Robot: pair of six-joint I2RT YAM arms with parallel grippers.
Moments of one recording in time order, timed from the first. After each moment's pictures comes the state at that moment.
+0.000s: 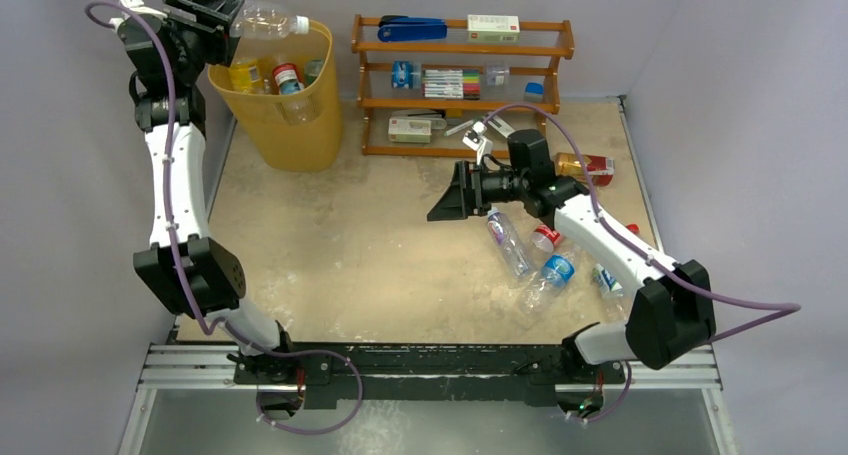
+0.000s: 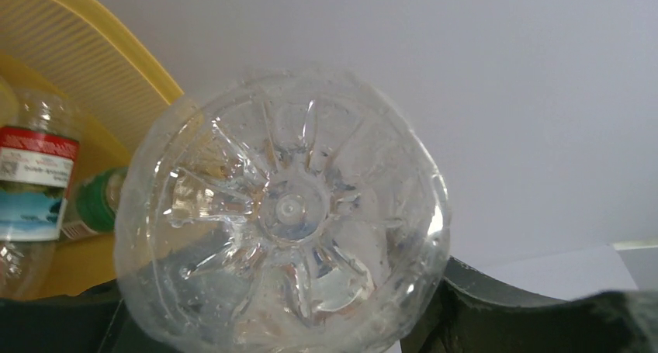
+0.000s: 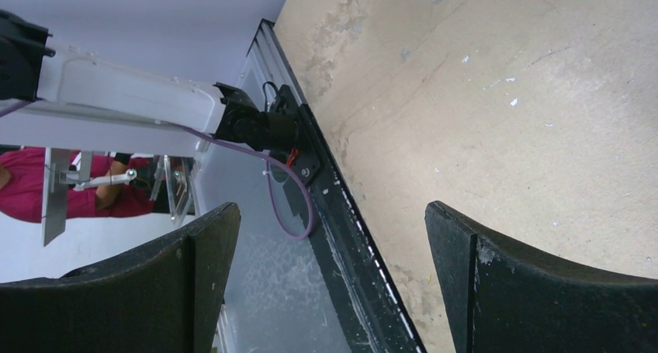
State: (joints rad) left arm 0.27 1.63 1.83 -0.13 0.38 -1.21; right arm 0.46 1.39 1.07 -0.25 -0.87 0.51
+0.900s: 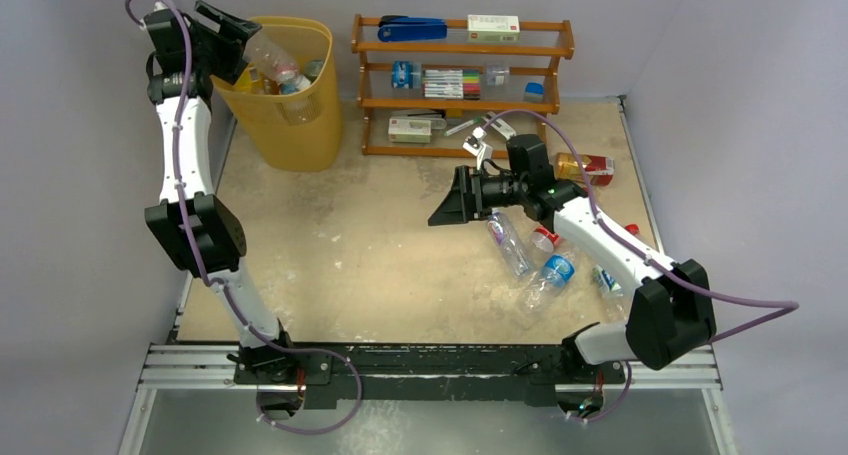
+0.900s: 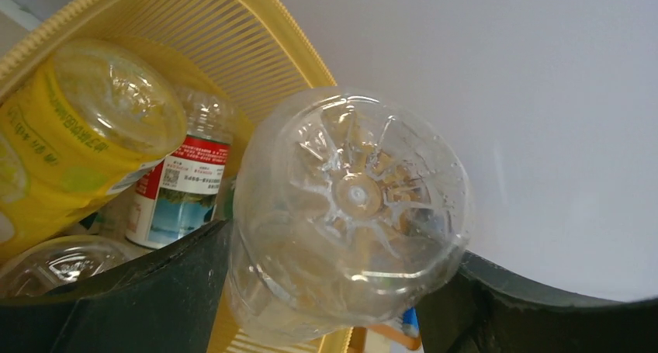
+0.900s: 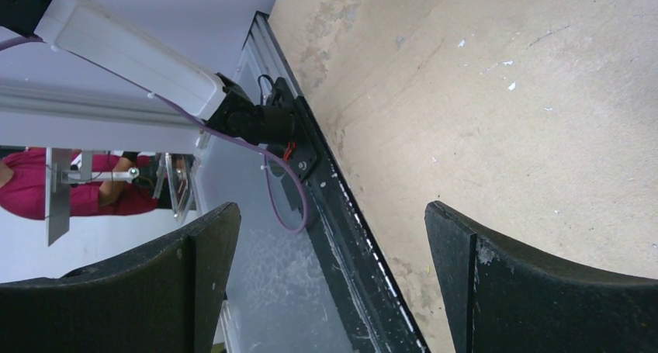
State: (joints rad) left arm 0.27 1.94 2.08 -0.38 0.36 -0.98; right arm 0.46 1.39 1.04 -0.25 -0.87 0.51
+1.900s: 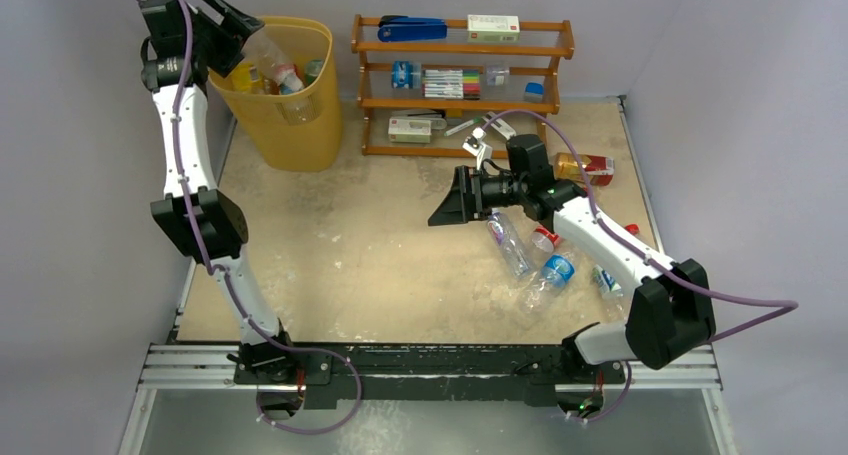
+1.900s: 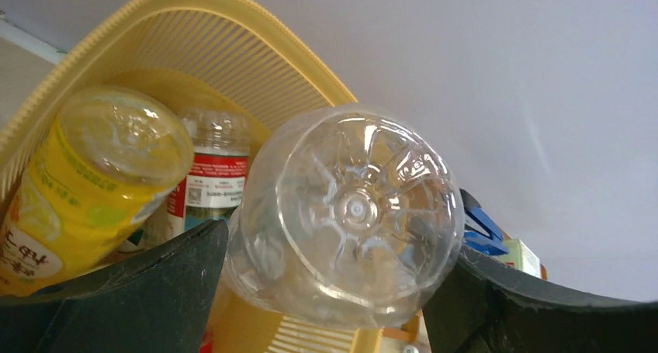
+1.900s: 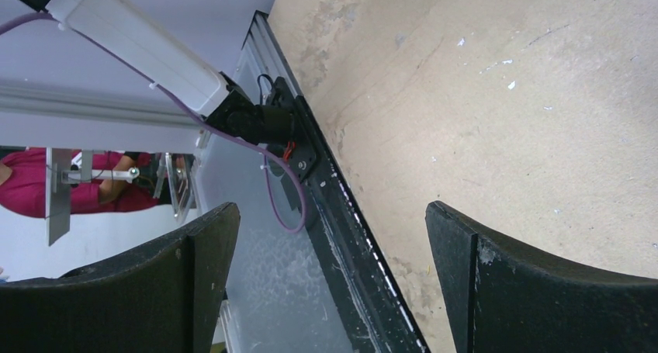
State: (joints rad) left arm 0.27 2.04 2.33 -0.59 0.39 -0.78; right arm 0.46 1.39 1.04 -0.25 -0.87 0.51
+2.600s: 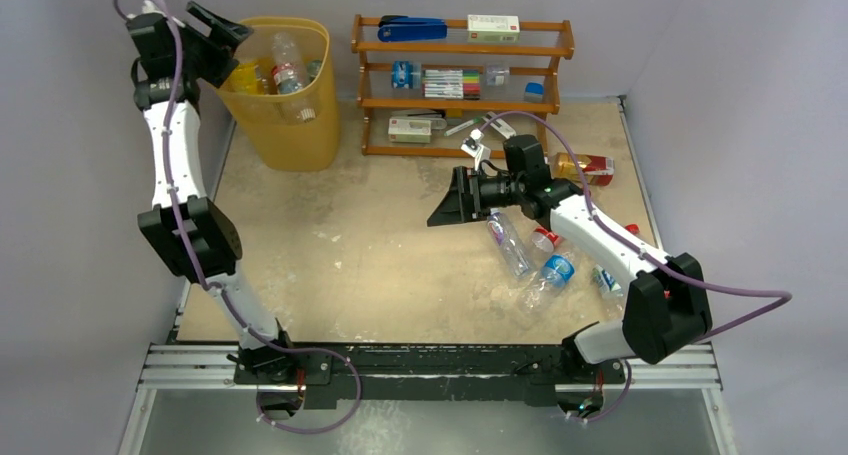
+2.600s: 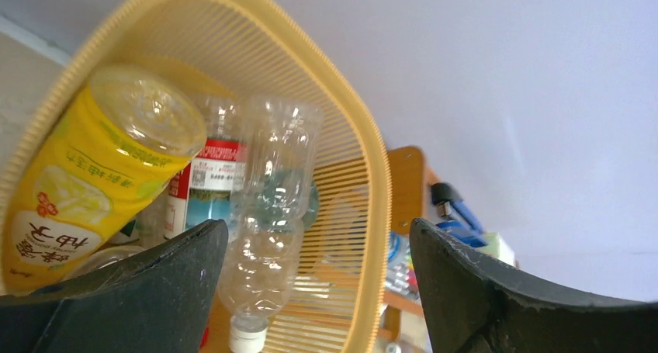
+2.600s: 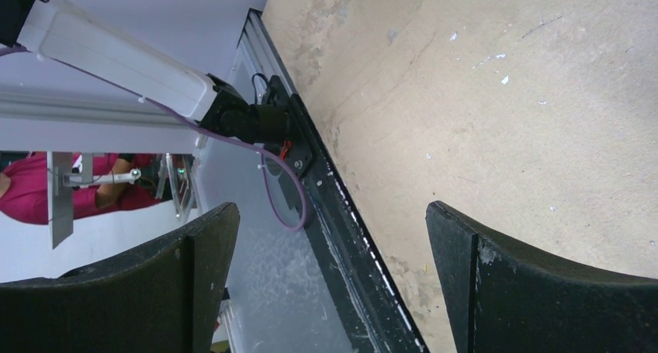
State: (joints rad) left arm 0.31 1.94 2.05 -0.39 0.46 -0.84; right arm 0.46 1.42 1.04 -0.25 -0.87 0.51
